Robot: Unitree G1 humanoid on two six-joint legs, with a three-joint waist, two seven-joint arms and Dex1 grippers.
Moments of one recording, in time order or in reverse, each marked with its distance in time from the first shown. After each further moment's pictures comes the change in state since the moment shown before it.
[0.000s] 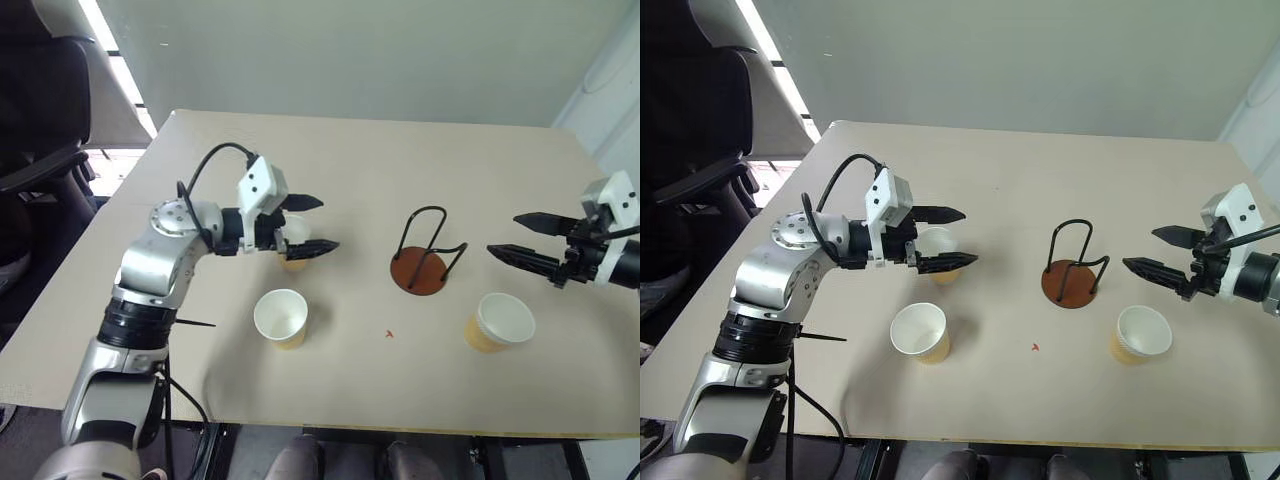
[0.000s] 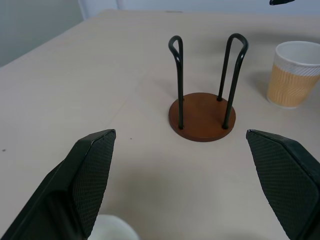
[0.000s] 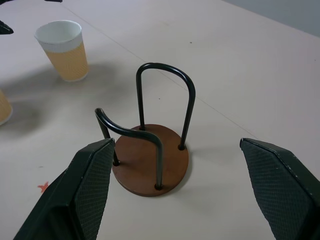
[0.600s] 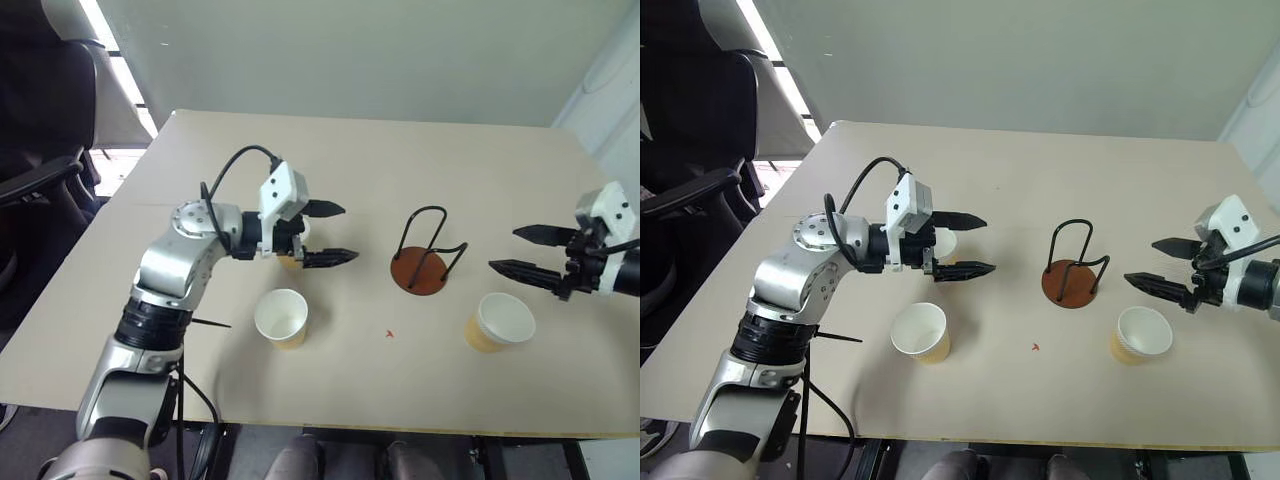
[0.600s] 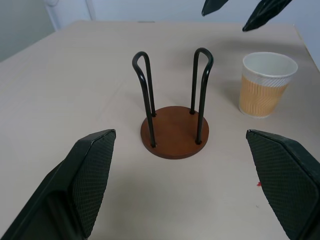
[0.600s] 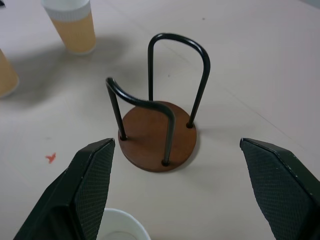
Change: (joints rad) left arm -0.021 -0.045 -0.034 -0.044 -0.007 0.021 -0.019; right arm 0.051 -0.063 0.051 -0.006 -0.032 -0.042 0.046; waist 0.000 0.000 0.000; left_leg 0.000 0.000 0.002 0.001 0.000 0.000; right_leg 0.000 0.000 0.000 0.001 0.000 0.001
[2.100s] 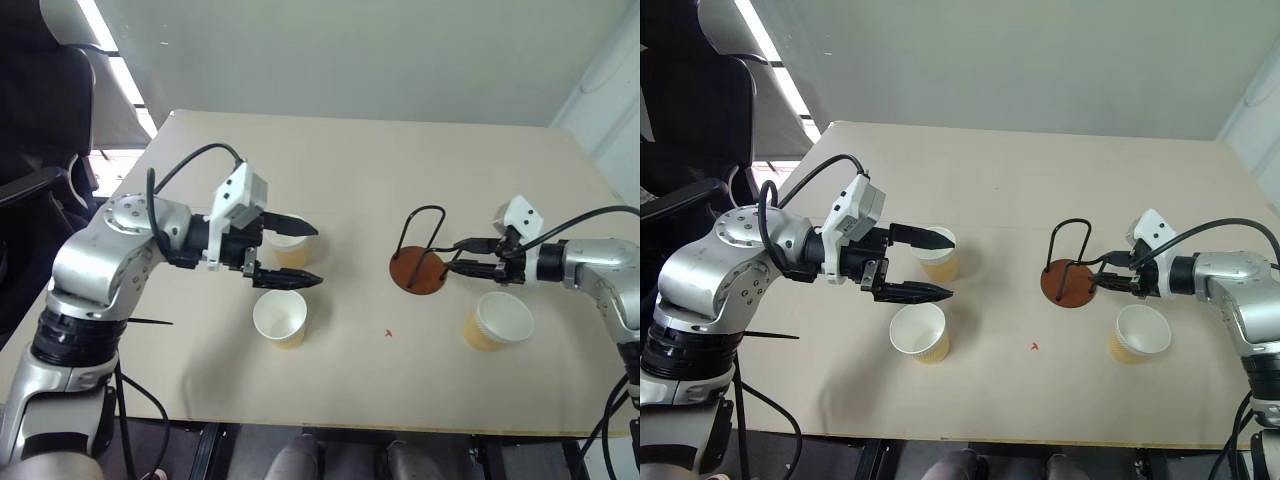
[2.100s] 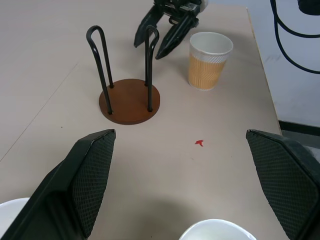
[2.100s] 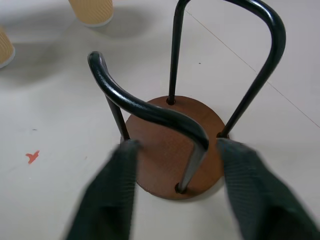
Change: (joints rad) left arm 0.063 0.258 0.071 -0.183 -0.188 0.215 -0.147; right arm -0.266 0.169 0.355 0.292 -0.227 -0.190 0.090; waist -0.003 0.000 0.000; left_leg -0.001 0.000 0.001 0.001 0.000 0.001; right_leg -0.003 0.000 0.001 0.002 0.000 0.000
